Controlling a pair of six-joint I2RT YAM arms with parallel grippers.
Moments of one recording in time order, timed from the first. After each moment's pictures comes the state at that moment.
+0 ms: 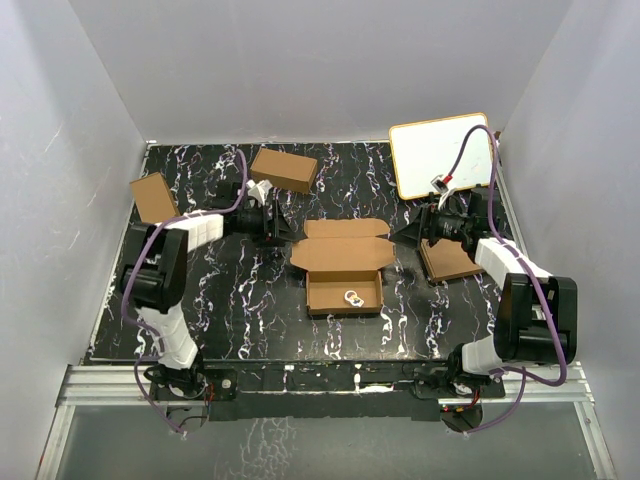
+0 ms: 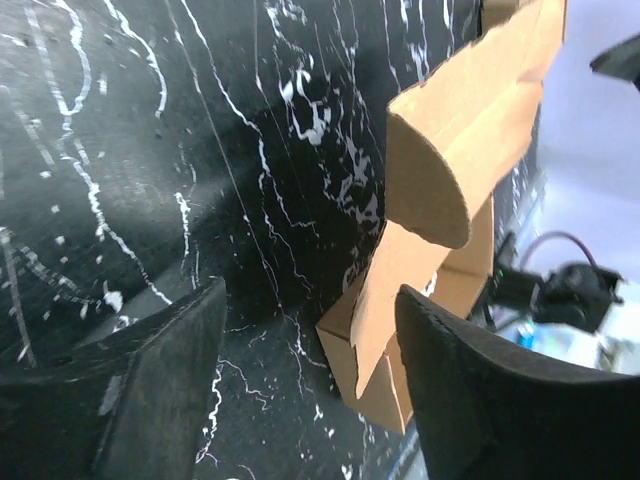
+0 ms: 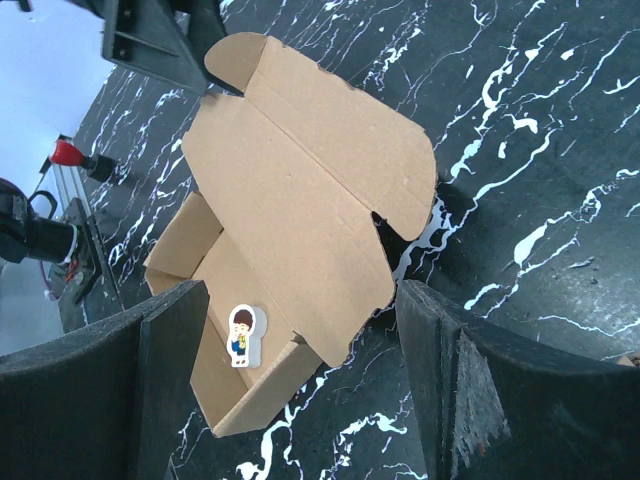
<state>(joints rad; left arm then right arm) -0.23 1.80 1.02 -0.10 0.78 -0.41 -0.13 1.43 0.76 0.04 -1.10 0.05</state>
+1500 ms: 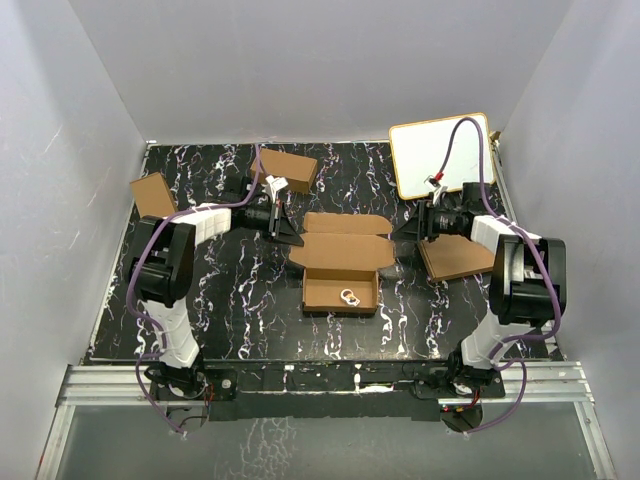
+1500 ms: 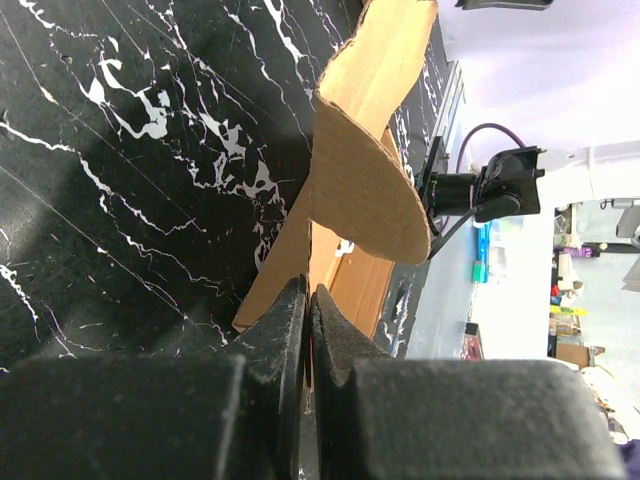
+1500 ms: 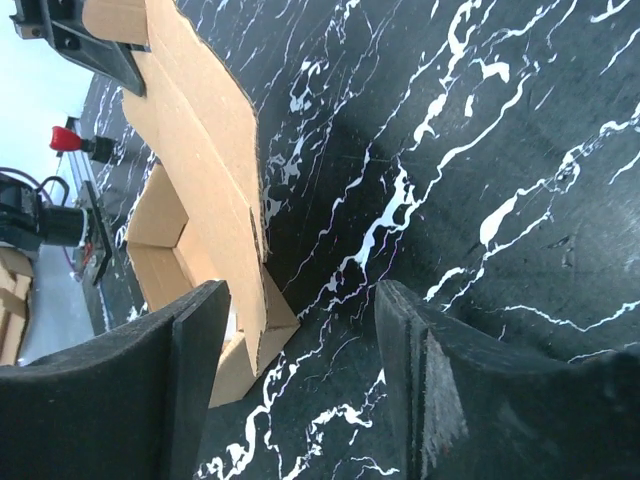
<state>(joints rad) -0.26 1.91 1.16 -0.21 1.11 -0.24 -0.14 1.67 0.93 -0.17 -1.12 -0.06</state>
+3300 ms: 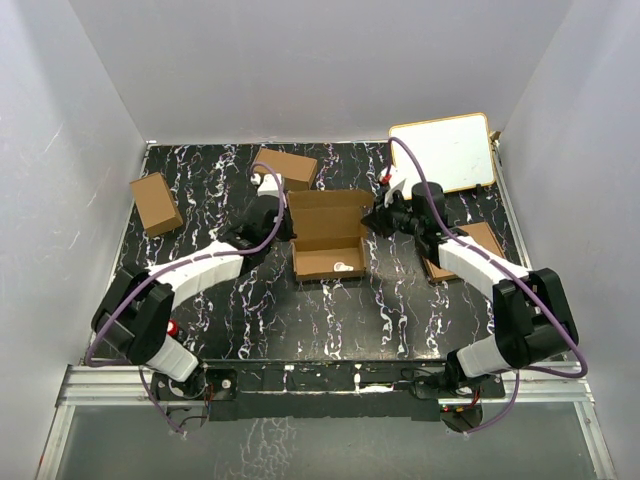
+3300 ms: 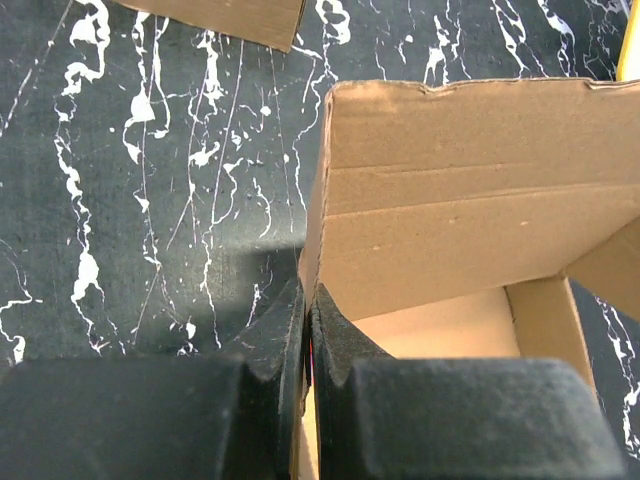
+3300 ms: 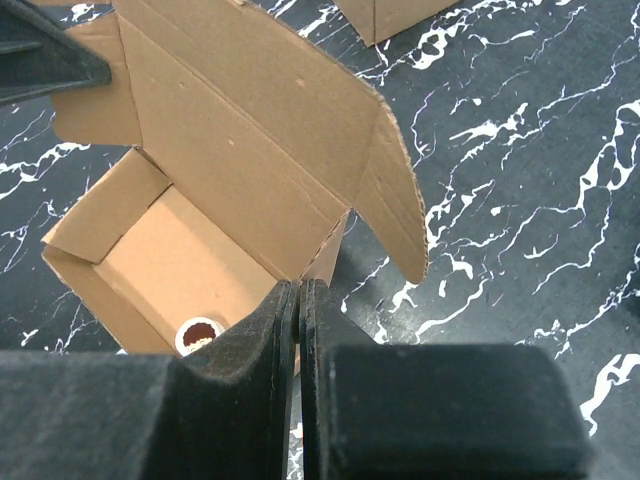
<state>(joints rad) -0.61 1.51 0.88 0.10 -0.25 -0.44 0.29 1.45 0.83 0.20 -0.52 -0.07</state>
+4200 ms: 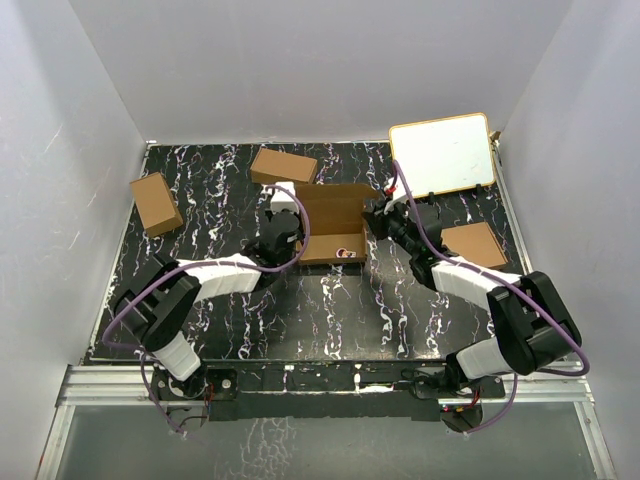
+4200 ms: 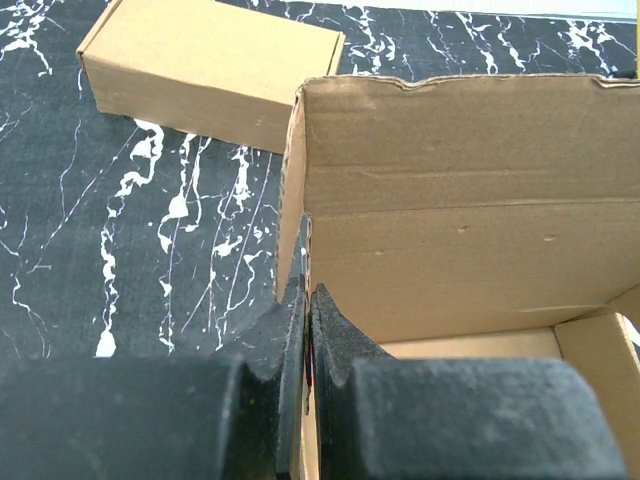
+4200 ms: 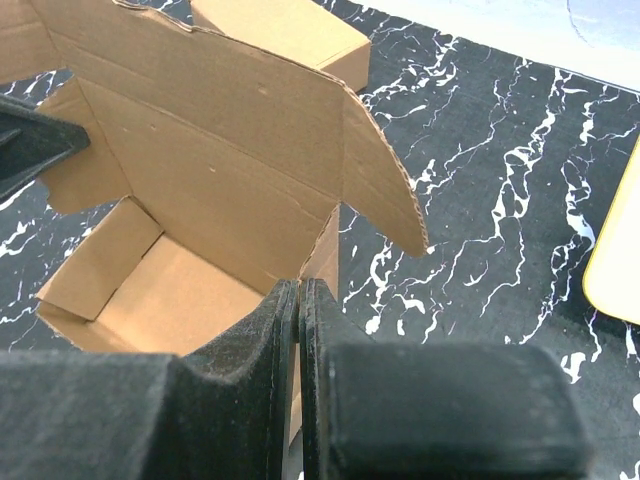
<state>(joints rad) -0.74 1.63 0.80 0.54 -0.59 -0.29 0.38 1.41 0.62 0.64 -0.22 0.03</state>
